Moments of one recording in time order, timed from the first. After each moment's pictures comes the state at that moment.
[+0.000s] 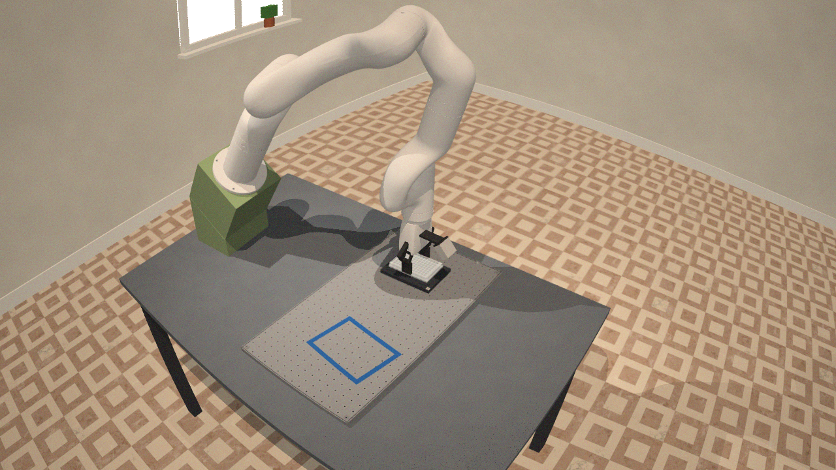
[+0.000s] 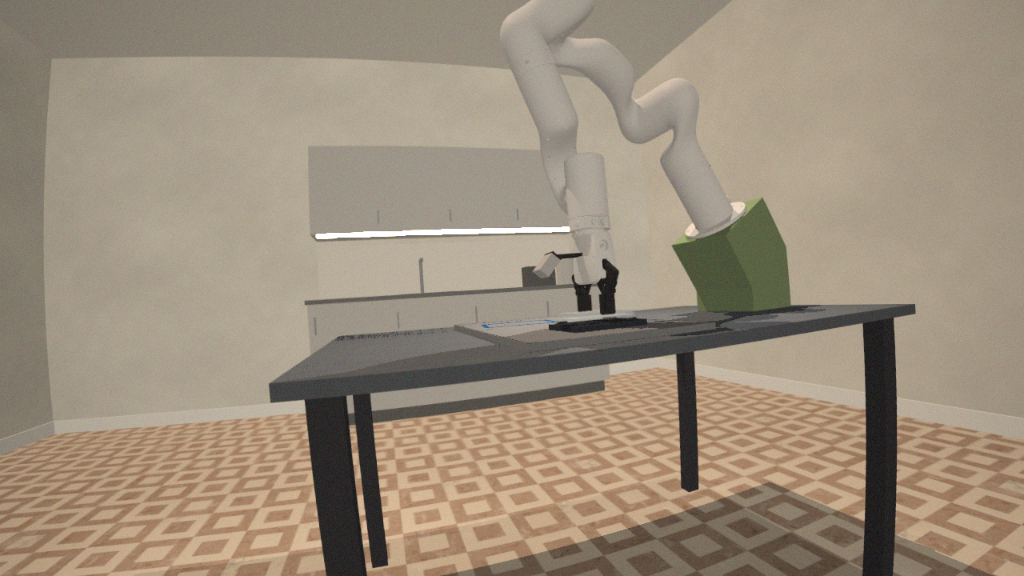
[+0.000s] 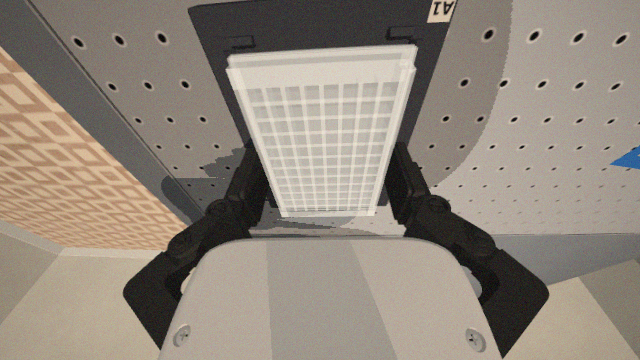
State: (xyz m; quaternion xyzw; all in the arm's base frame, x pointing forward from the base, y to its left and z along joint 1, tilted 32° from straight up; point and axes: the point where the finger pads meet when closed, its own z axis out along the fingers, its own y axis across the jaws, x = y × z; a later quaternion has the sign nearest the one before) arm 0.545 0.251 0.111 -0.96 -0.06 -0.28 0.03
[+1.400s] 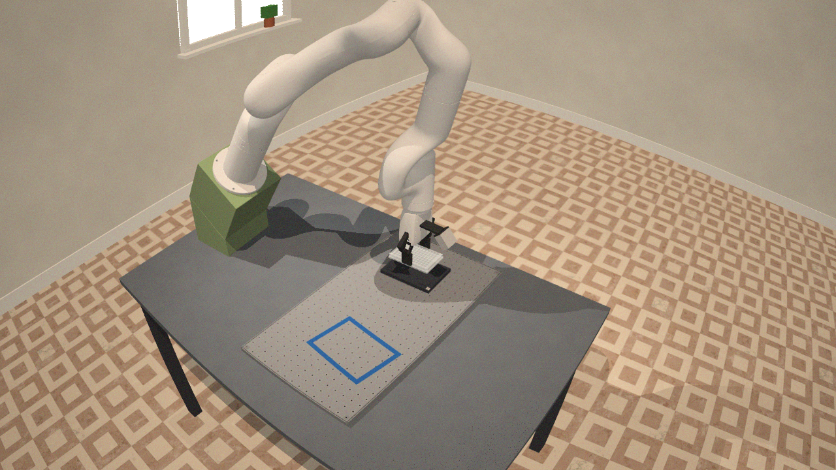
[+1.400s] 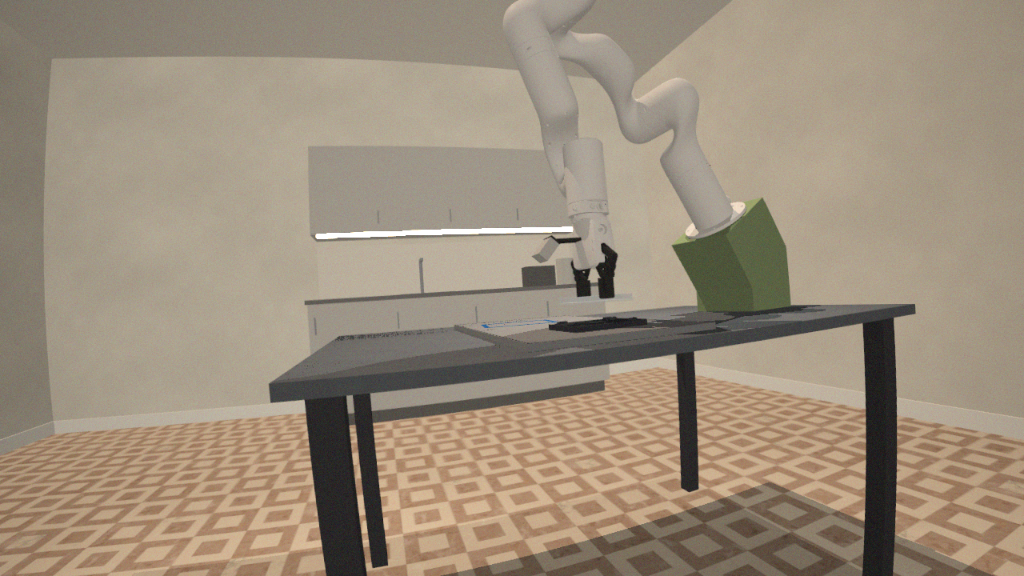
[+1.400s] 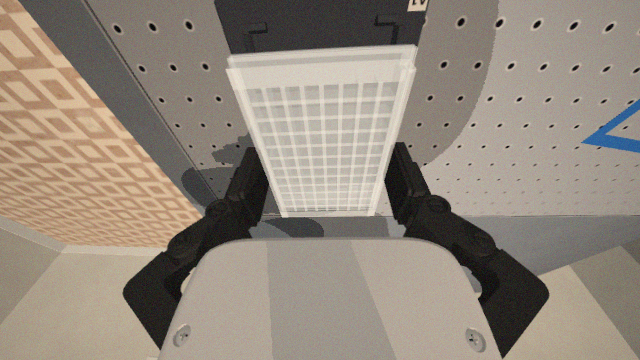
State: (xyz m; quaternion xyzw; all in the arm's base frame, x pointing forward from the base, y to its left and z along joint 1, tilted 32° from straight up) arm 0.528 0.248 0.138 -0.96 -0.06 -0.28 0.03
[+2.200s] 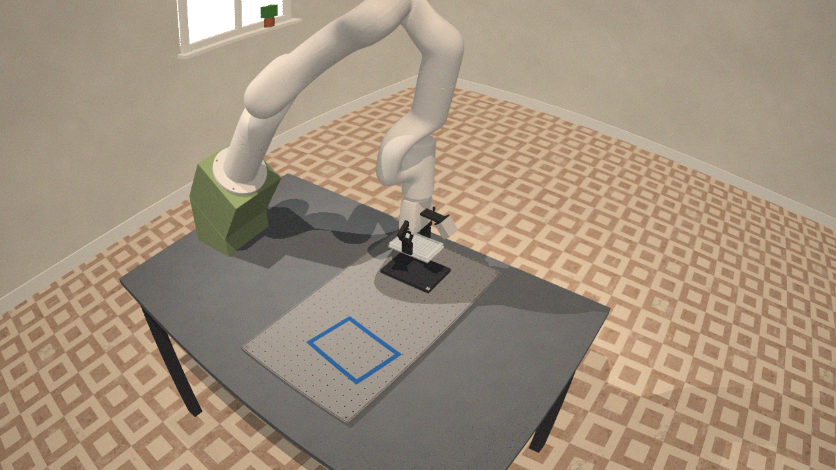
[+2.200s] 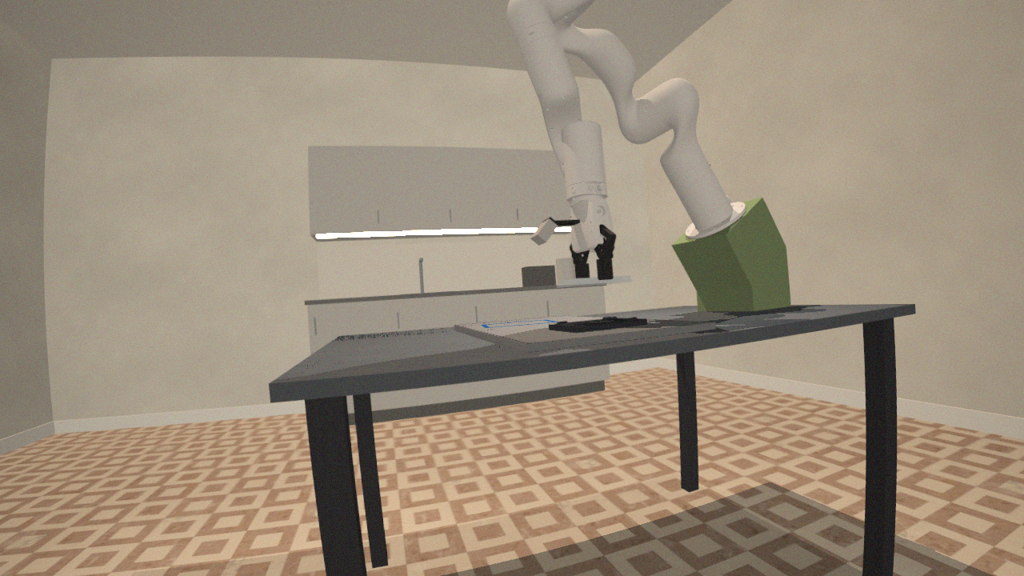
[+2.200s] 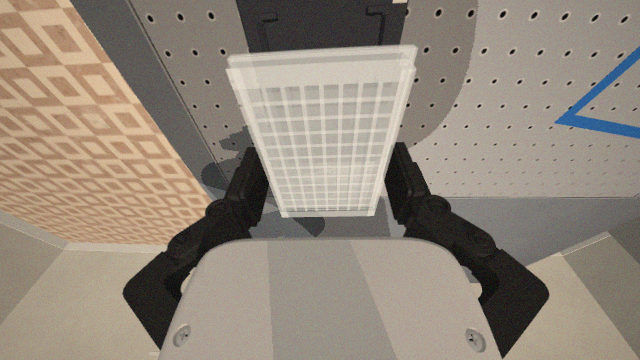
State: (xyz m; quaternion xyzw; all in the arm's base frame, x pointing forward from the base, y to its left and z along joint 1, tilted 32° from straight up) arm 0.509 0.244 0.168 -0.96 -0.06 -0.28 0.03
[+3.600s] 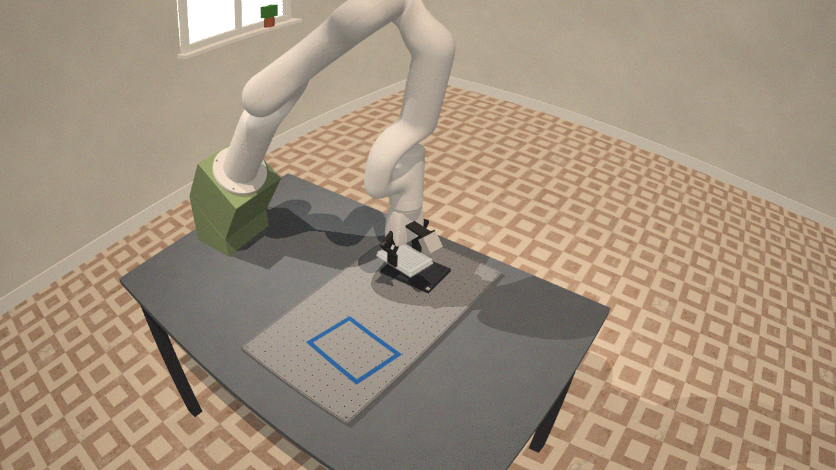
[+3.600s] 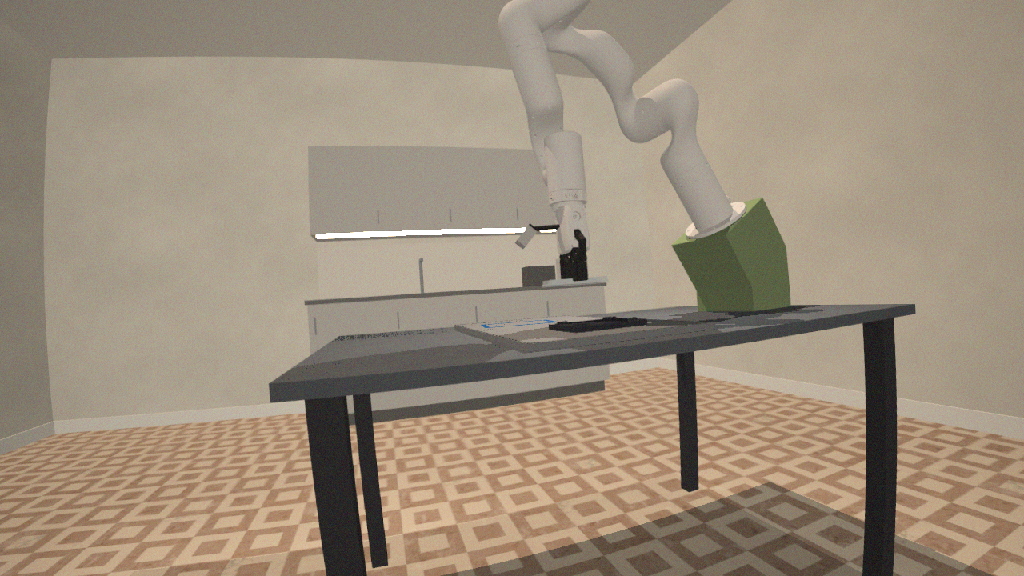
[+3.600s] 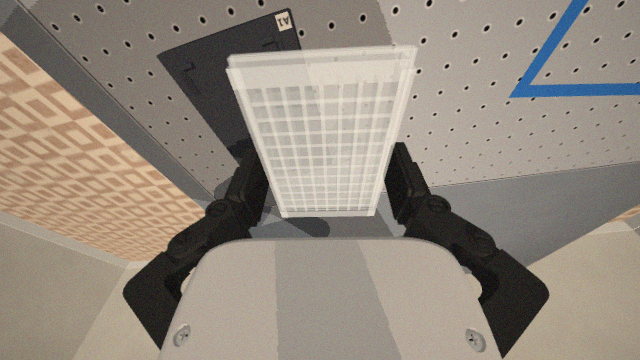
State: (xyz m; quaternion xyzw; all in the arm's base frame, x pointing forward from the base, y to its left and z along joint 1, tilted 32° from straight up) arm 0.524 0.176 0.174 -0.96 0.03 -0.27 0.05
